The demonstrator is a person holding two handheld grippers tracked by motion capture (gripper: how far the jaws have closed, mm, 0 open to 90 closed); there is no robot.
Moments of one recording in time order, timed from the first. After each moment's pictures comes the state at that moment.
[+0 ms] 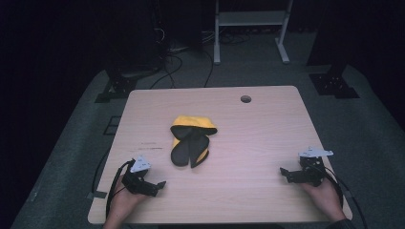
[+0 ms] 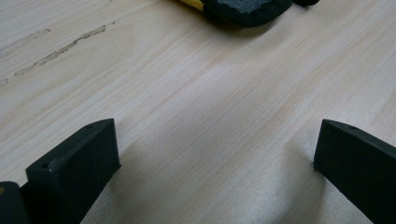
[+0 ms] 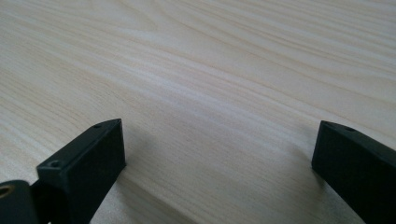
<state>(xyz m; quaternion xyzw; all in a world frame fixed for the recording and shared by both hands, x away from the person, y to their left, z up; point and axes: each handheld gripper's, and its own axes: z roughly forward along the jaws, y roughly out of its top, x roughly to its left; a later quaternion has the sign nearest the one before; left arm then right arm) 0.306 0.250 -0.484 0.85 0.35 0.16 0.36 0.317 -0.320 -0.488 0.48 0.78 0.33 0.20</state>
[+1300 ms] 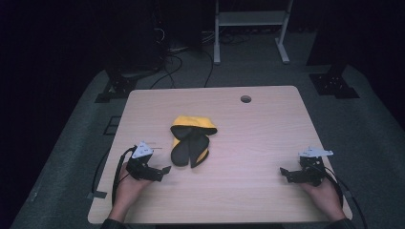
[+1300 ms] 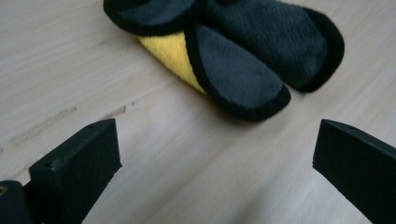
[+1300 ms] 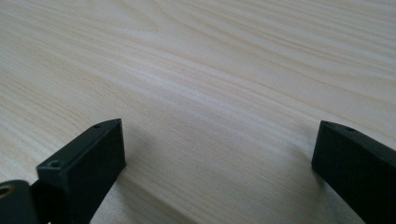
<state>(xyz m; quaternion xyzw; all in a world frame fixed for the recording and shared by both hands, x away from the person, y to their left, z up) 0.335 0.232 -0.453 0.82 0.36 0.17 0.41 0.318 -0.320 -0.488 0.48 0.79 0.33 0.20</state>
